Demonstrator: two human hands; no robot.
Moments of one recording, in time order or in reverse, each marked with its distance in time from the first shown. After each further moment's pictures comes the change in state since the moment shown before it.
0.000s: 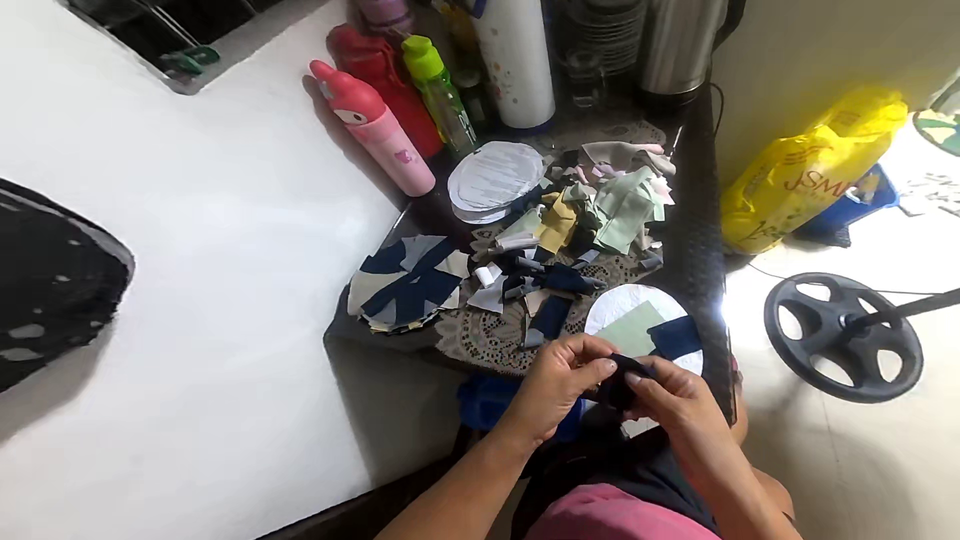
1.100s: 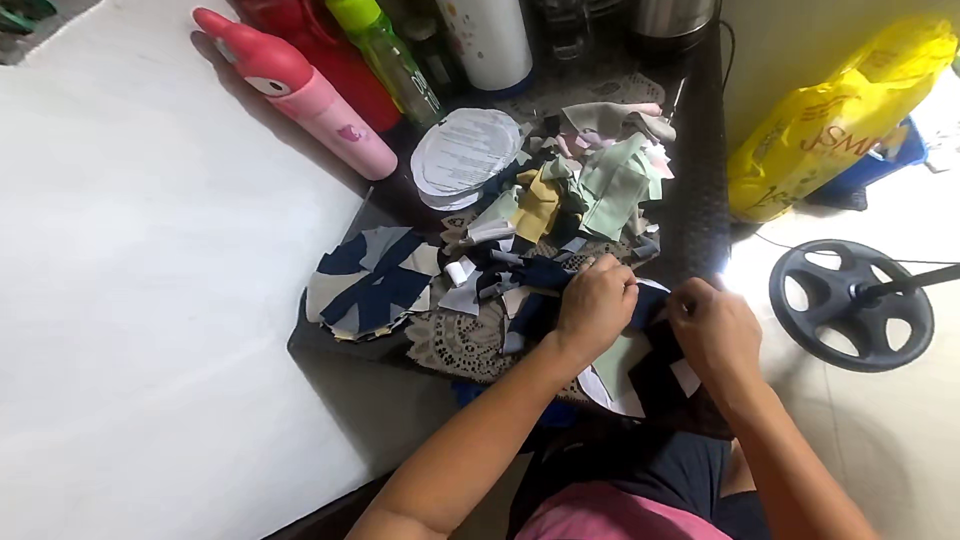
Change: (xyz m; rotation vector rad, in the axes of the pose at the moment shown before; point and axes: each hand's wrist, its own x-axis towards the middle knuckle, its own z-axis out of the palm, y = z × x) left_hand 0.118 -0.015 0.035 1.157 0.069 0.271; right_hand 0.089 -0.020 -0.051 -1.275 0.419 -0.195
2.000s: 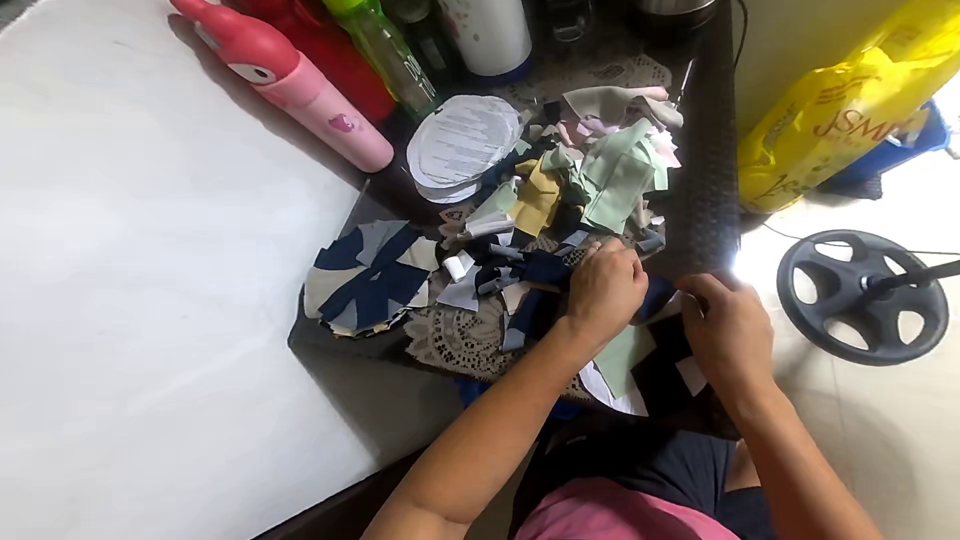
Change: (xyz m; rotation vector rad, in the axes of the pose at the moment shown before) left_hand 0.016 0.006 0.002 0.039 -0.037 -0.066; right_hand -0.004 0.011 0.007 0.096 0.103 -0.094
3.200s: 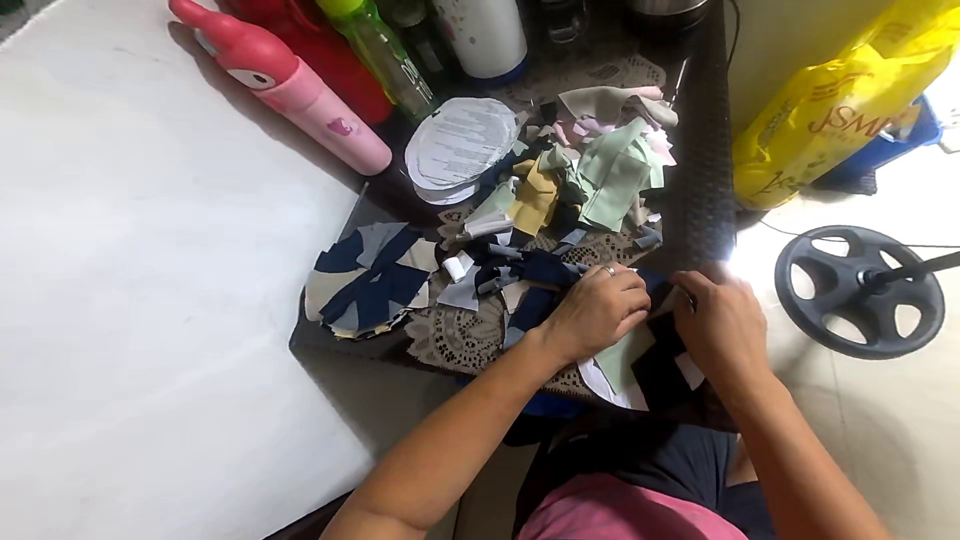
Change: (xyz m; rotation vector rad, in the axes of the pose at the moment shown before) left_hand -0.020 -0.046 0.007 -0.040 -0.016 0.696; right_hand 0.002 -0.002 0.001 -0.118 -0.062 -0.035
